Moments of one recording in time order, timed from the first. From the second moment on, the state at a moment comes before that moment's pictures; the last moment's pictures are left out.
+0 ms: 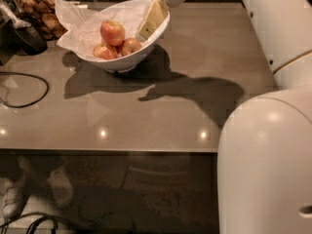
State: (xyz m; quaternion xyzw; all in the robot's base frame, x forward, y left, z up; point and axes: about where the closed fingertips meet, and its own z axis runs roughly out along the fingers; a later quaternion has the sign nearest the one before) arm 0.699 0.024 0.991 -0.64 0.66 0.17 0.36
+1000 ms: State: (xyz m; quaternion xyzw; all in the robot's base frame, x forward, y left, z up) arm 0.728 0.049 0.981 -0.62 0.66 0.21 0.39
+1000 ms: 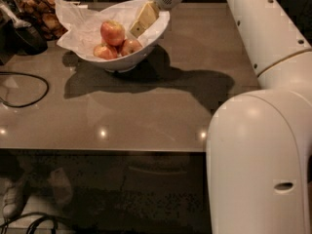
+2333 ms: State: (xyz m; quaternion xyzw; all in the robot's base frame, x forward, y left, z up) arm 0.763 0.079 0.954 -0.61 0.65 0.24 0.39
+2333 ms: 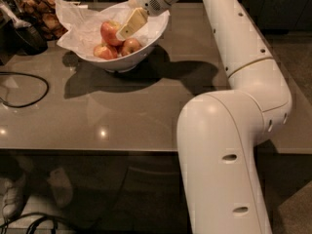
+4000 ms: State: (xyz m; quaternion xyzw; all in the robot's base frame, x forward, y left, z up) arm 0.765 0.103 0.913 -0.62 0.65 0.27 0.34
